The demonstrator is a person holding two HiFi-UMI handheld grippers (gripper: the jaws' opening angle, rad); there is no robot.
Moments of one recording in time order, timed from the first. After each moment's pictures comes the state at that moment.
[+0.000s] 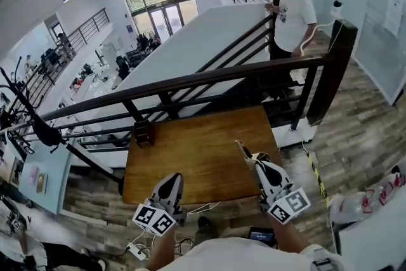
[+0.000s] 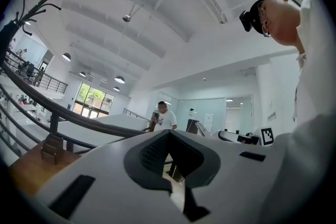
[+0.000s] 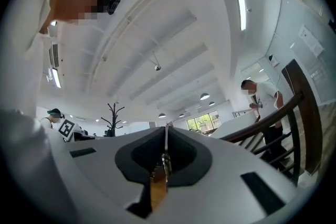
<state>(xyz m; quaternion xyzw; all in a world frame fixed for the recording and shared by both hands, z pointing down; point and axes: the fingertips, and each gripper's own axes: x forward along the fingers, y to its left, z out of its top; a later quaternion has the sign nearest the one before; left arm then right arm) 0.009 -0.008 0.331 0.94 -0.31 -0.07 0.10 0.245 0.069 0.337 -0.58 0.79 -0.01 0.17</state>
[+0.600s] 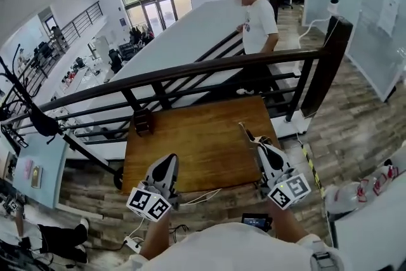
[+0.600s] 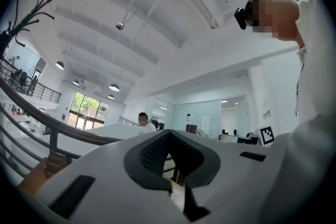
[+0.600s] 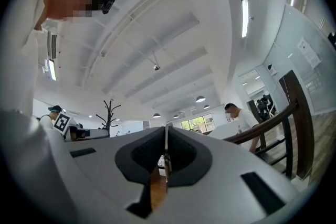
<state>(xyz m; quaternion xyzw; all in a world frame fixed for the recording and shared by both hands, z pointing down) -0.033 -0.012 0.296 0.95 -0.30 -0.09 0.05 0.216 0.073 0.323 -0.61 0.77 0.00 0.17</state>
